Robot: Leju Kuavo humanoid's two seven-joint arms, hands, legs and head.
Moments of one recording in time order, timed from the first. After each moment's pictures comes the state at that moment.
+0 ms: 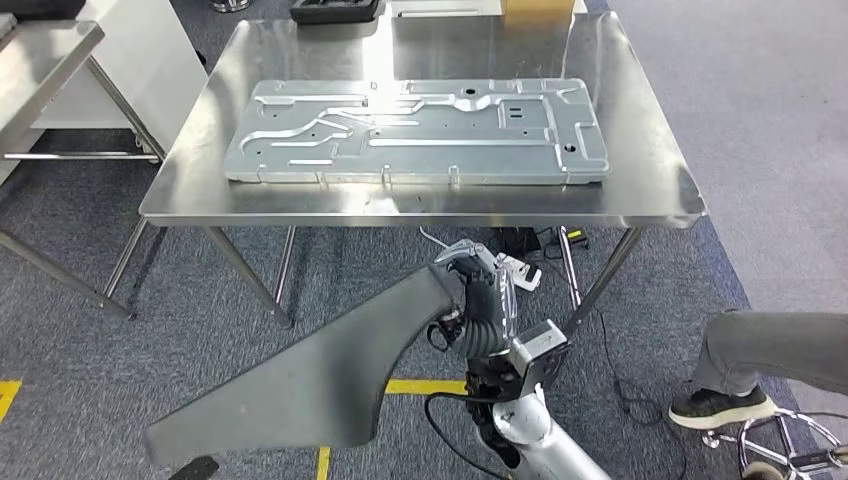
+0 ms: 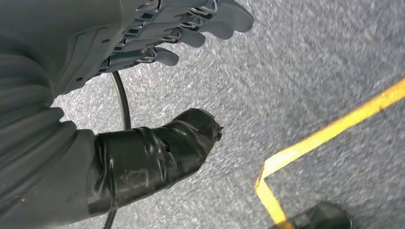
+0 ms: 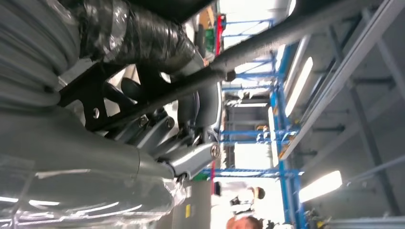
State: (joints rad) left arm -0.13 0.44 -0.94 -0.31 0.54 0.02 -0.14; right arm -0.28 -0.02 0.67 -1.57 -0.27 -0.36 -0.56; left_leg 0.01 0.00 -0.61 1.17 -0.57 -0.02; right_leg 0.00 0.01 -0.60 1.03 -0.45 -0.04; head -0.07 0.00
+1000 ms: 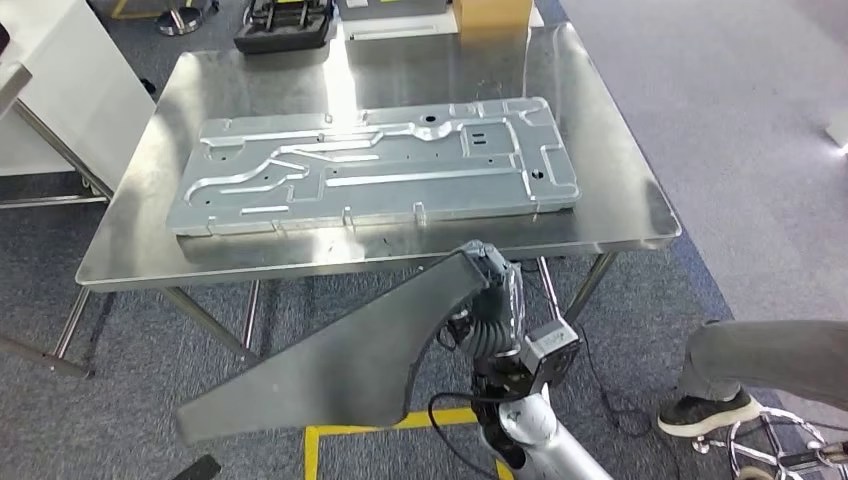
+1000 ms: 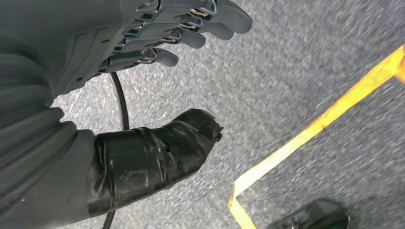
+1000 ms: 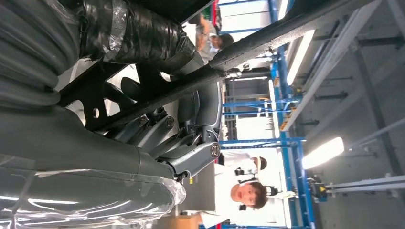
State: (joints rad) left arm -0.12 0.44 -0.94 -0.31 0.55 0.03 -0.15; right arm -0.27 -0.02 0.65 -1.56 -0.30 -0.35 -0.57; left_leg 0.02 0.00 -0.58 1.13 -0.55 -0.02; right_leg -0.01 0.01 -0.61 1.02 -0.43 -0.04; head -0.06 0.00
